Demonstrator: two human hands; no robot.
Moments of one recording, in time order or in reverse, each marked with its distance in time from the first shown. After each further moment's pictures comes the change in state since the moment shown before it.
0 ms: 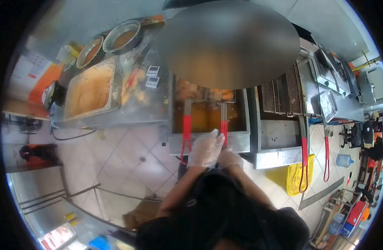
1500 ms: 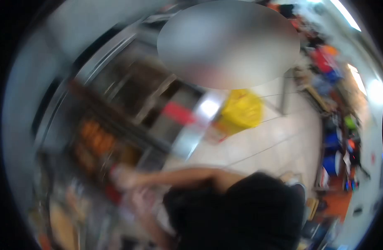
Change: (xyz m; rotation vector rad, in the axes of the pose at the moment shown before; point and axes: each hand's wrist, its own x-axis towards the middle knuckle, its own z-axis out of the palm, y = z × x) left_hand -0.049 -0.061 0.076 -0.788 -0.413 -0.447; right_hand 0.059 -0.012 0.033 0.965 0.325 -0.684
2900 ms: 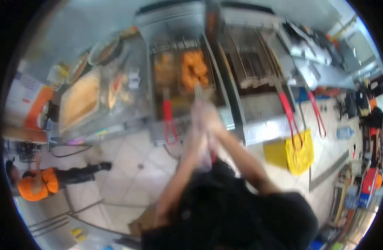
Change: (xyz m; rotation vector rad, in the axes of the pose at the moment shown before) left_hand -0.086 0.053 0.051 0.496 0.299 0.070; right_hand -0.035 0.001 -0.024 -0.425 -0.001 -0.235
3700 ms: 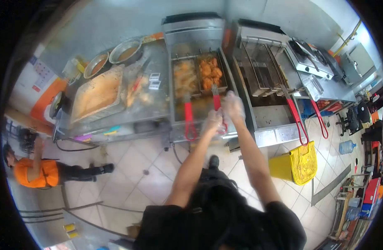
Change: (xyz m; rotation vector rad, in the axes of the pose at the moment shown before) left_hand 0.160 -0.084 0.036 -0.560 -0.078 0.184; right_hand 0.027 0.021 -0.012 -0.197 0.329 0.352
